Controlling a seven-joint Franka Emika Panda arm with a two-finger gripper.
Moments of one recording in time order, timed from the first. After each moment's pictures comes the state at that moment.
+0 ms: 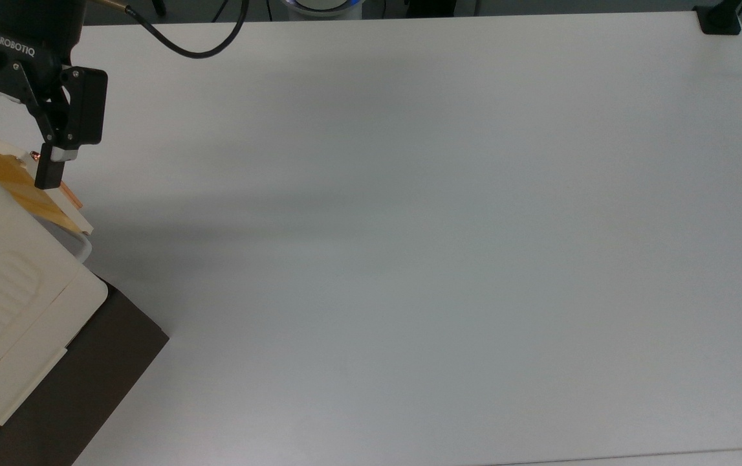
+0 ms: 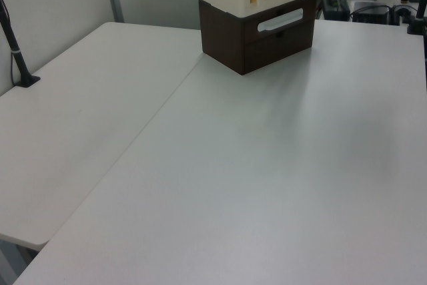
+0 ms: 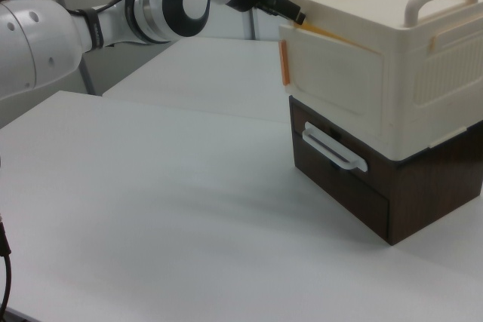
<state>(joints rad) -0.25 0.32 0.05 -1.37 -0.30 2.60 0.36</state>
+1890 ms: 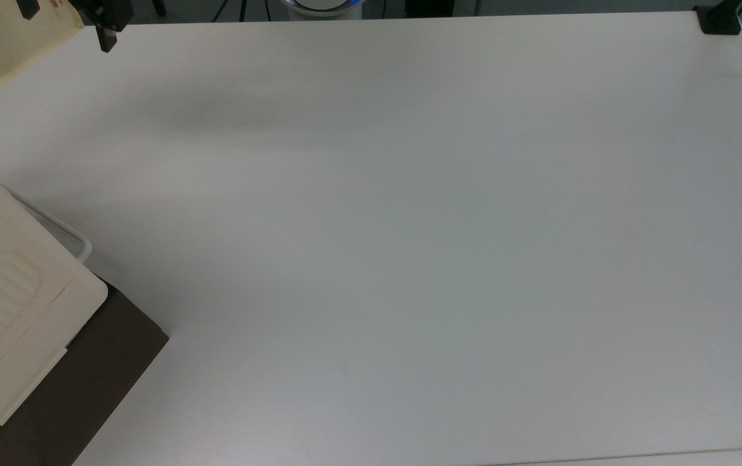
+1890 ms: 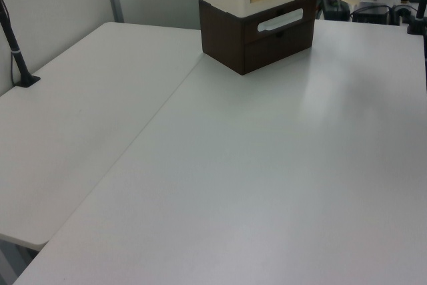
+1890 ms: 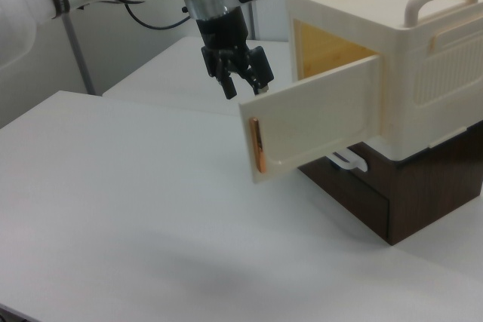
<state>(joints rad) -0.33 0.16 0.06 -1.37 -0.19 1.64 0.05</state>
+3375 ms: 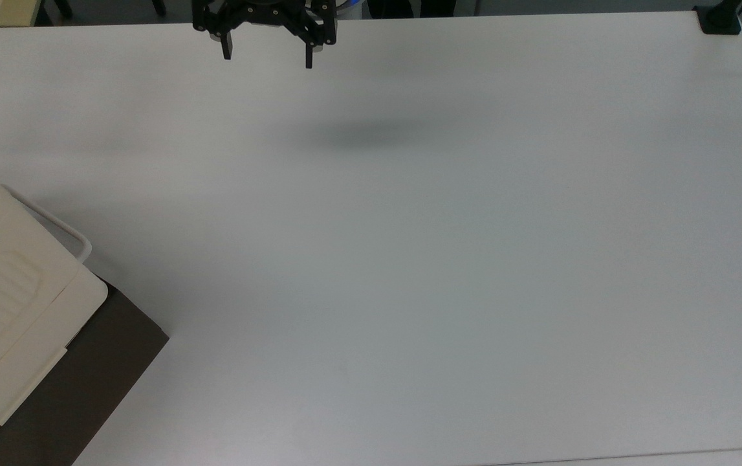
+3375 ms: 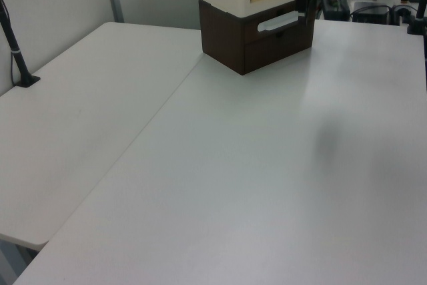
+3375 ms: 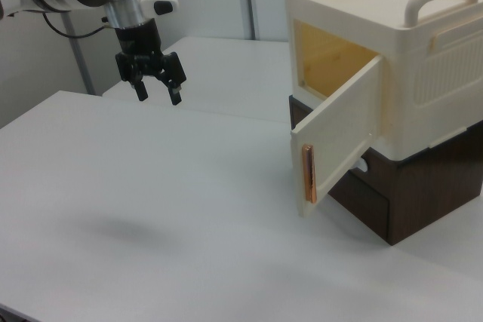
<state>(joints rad) 0.02 0.09 0.02 -1.53 -0.10 1.63 0.06</state>
